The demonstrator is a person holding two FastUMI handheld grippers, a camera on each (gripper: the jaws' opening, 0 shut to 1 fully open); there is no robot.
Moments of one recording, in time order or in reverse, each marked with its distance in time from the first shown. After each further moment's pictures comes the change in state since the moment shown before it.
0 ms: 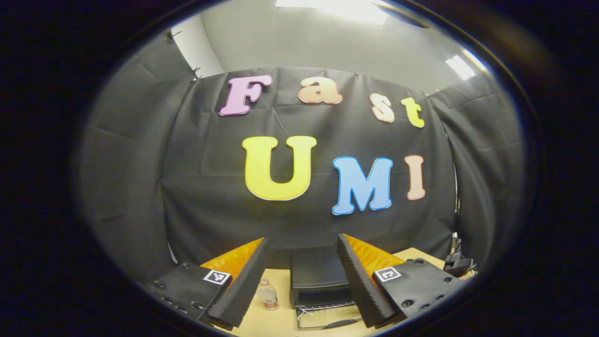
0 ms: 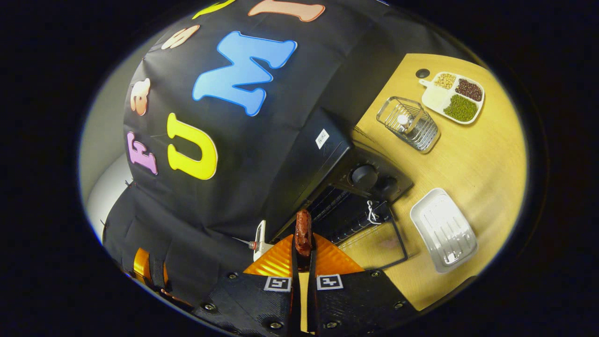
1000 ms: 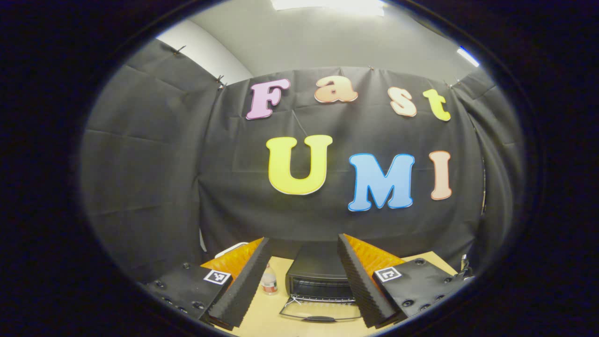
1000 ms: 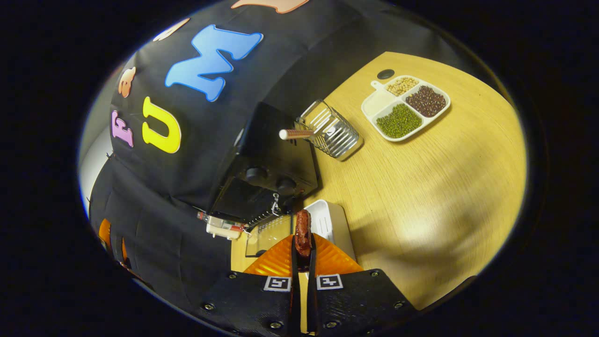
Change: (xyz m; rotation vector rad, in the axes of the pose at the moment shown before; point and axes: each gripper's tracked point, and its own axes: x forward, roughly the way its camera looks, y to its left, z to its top) left arm -0.037 -0.095 0.008 -0.007 0.024 0.249; right arm -0.096 -0.136 0.044 -0.145 0.144 -0.123
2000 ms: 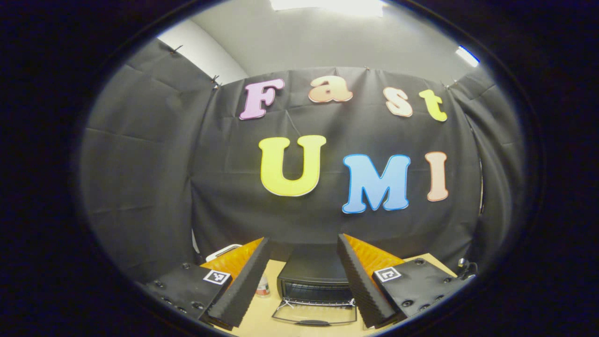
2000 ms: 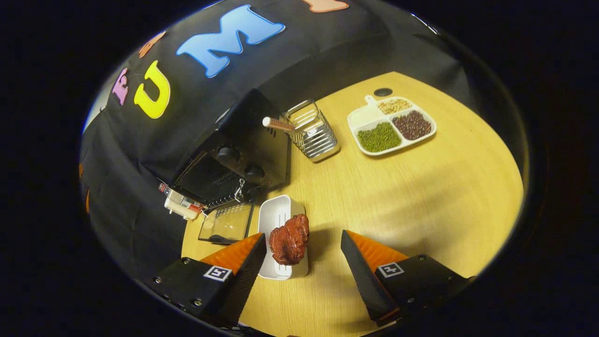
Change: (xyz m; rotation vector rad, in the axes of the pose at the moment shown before) left arm 0.012 -0.013 -0.005 0.010 -0.003 0.028; right arm 0.019 -0.064 -0.022 -0.216 0.069 -0.197
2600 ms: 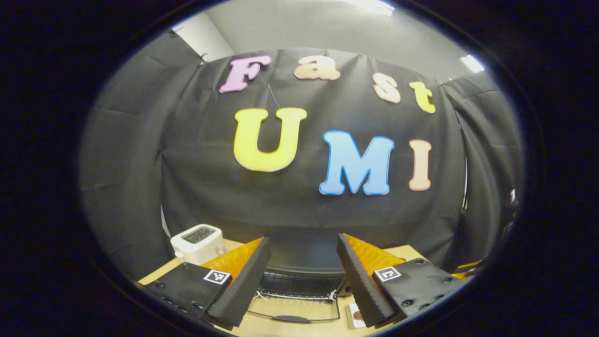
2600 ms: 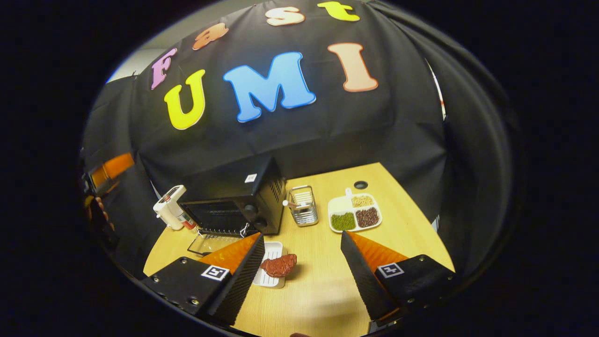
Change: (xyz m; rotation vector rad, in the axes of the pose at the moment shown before) left arm 0.040 -0.044 -0.032 -0.070 0.063 -0.149; right arm -0.138 0.029 0.083 -0.284 -0.342 -0.175
